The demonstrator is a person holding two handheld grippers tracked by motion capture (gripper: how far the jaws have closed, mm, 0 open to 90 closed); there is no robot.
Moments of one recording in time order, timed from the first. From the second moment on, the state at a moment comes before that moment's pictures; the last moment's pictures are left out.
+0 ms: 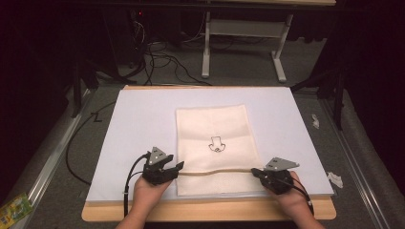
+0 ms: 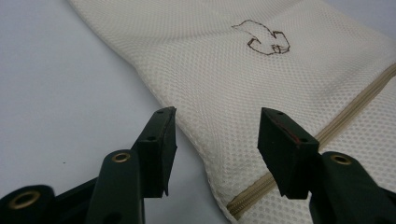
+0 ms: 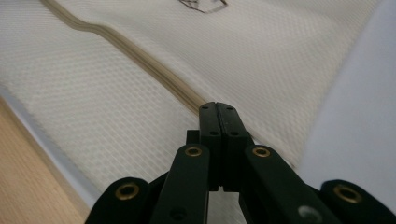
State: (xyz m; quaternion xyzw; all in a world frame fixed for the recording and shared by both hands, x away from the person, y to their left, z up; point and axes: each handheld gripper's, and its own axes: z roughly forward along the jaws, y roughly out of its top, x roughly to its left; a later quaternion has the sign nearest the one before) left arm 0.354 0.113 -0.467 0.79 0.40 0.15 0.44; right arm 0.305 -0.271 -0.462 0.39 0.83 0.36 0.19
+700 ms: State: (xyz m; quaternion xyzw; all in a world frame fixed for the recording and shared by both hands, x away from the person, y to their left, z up) left arm 0.356 0.094 -0.474 0.81 0.38 0.18 0.41; right arm 0.328 -0.296 -0.473 0.47 0.80 0.34 0.18
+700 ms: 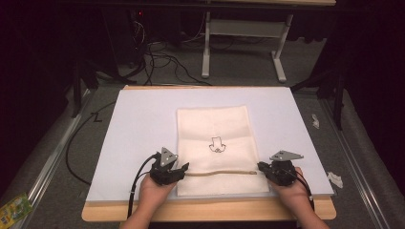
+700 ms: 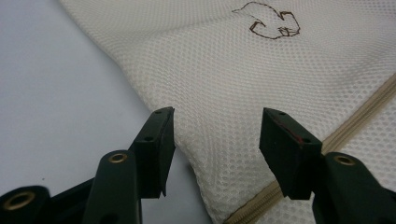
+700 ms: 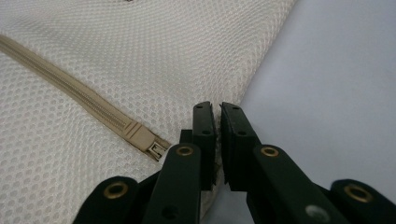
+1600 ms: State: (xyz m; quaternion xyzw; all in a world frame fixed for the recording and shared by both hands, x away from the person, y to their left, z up) left arm 0.338 0.088 -0.469 0.82 0.31 0.21 0.44; right arm 0.299 -0.310 -0.470 0.49 0.79 0.36 0.14
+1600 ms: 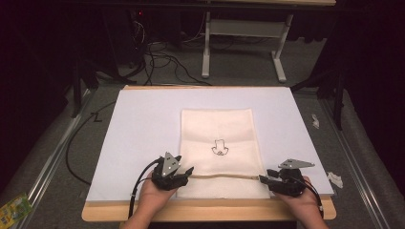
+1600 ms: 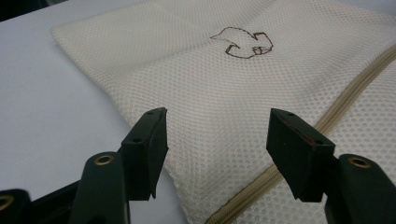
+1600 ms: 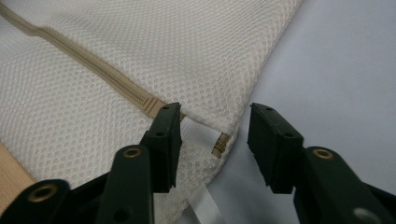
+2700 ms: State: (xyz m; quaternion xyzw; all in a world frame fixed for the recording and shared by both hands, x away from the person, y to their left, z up) left arm 0.333 0.080 -0.457 0.81 0.31 0.18 0.47; right arm 0.299 -0.301 -0.463 0.44 0.81 0.36 0.15
